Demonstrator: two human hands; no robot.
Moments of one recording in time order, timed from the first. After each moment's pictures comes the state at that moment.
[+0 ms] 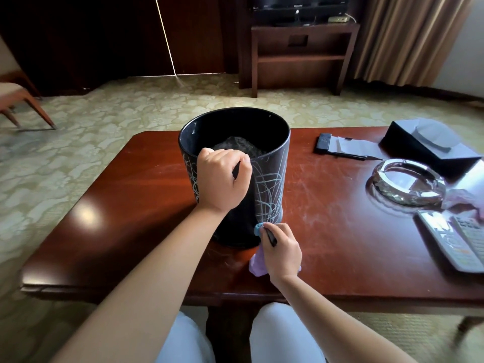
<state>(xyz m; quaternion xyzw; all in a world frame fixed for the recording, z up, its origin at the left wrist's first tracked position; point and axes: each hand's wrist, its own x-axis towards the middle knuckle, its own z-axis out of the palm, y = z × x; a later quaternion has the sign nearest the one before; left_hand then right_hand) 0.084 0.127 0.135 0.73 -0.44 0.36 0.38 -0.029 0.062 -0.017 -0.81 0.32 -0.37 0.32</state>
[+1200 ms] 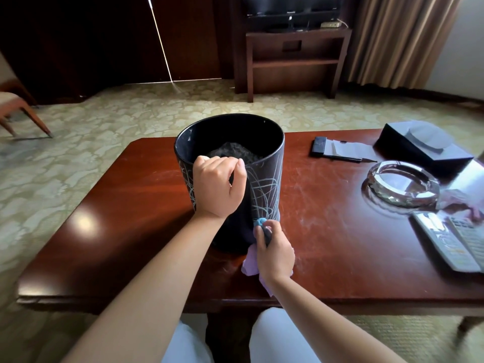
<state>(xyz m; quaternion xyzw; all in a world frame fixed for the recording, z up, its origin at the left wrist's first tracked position) 0.088 0.125 0.131 0.73 -0.43 0.40 0.35 -0.025 0.072 0.003 -0.79 0.39 -0.30 0.37</state>
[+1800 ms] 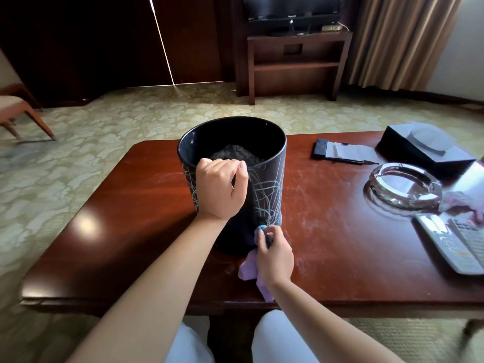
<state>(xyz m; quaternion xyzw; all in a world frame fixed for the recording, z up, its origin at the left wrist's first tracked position) 0.087 0.126 0.132 0.73 -0.43 0.39 0.35 -0.025 0.077 0.008 -0.76 0.40 -0.28 0.43</state>
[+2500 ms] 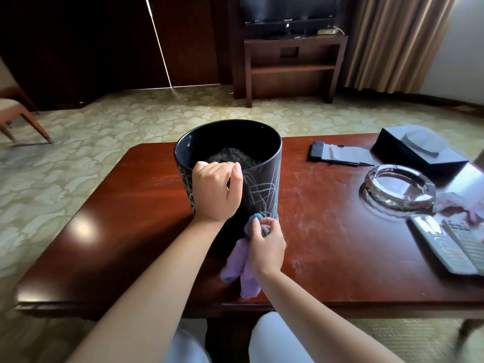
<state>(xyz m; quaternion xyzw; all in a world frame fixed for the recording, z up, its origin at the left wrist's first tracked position) 0.087 0.126 0.130 0.74 -0.42 0.39 0.36 -0.018 0.083 0.052 -0.65 0.41 -0.30 0.57</state>
